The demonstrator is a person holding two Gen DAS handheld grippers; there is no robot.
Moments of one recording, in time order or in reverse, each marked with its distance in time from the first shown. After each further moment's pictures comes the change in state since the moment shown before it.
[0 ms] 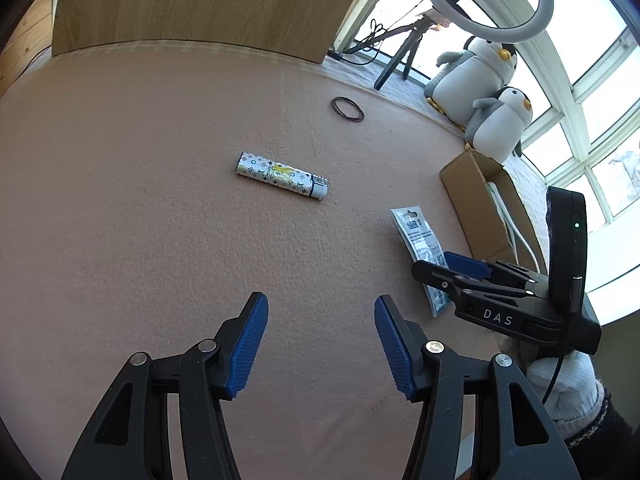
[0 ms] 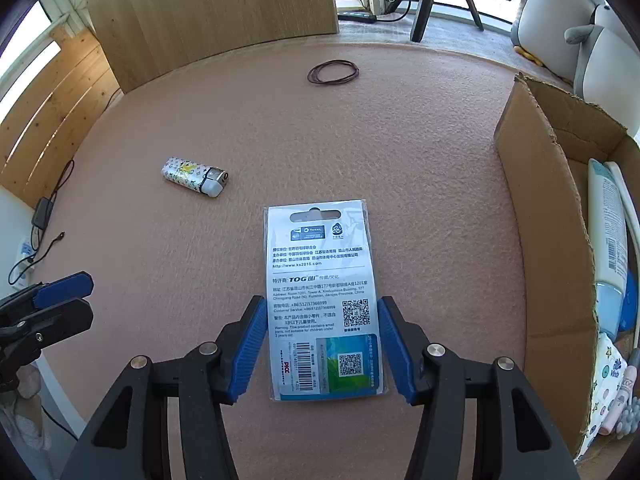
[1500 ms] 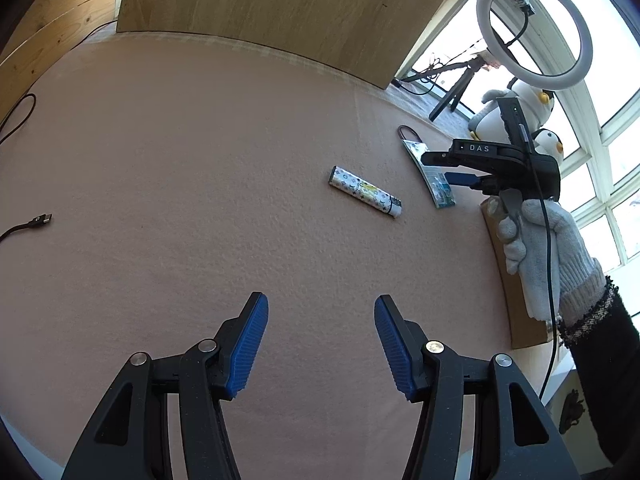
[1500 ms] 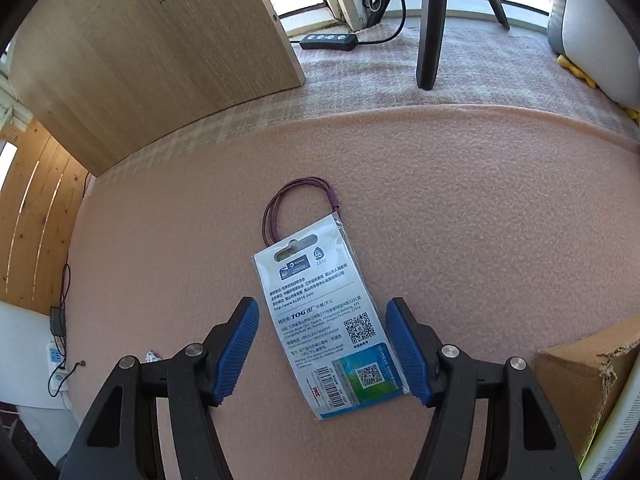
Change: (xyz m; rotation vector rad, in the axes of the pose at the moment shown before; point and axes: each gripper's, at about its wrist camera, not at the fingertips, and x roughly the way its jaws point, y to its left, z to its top) left arm -0.039 0.059 -0.007 -0.128 -0.052 0.077; right arm 0.063 -0.037 0.161 0.127 0.071 0.107
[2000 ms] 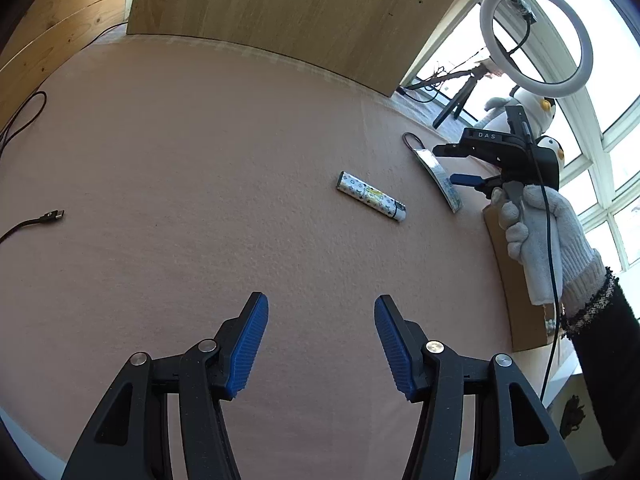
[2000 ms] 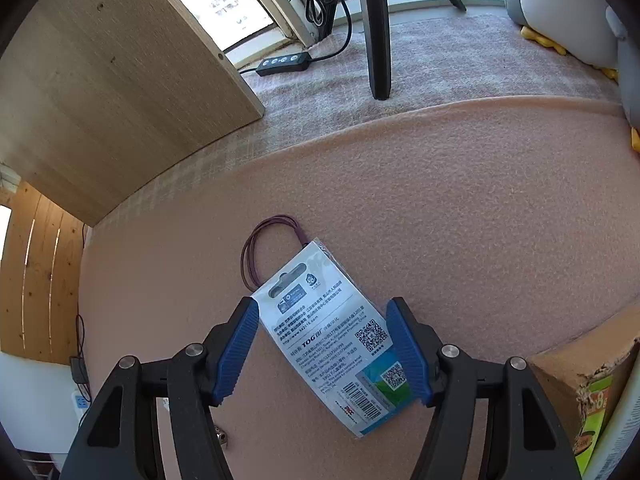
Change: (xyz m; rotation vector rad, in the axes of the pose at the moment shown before) left arm -0.009 0.005 -0.008 -0.012 -0.024 0.009; right arm -0.005 -0.026 0.015 0.179 -0.026 0.039
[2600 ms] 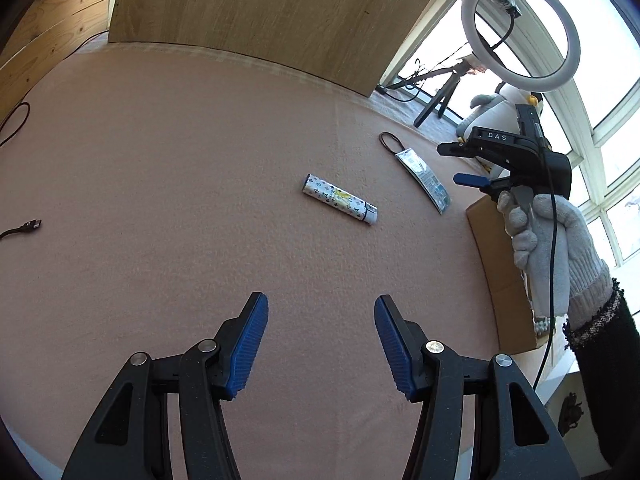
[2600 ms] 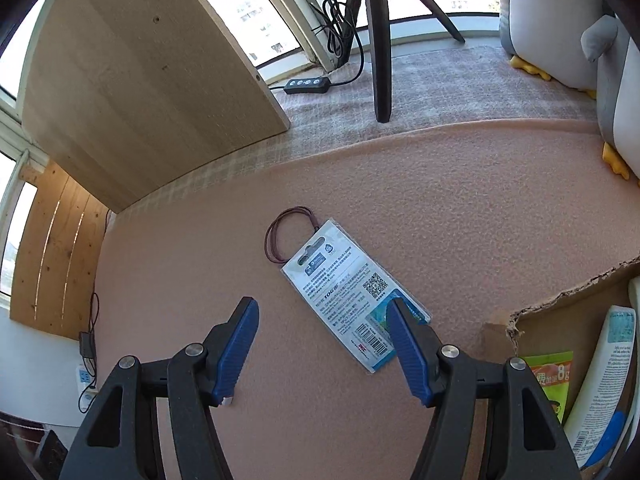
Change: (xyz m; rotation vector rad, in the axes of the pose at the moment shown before) left arm 0.007 -0.026 0.002 0.019 -0.014 -0.024; right arm -0.043 -0.005 -0.015 -0.050 -0.055 0.024
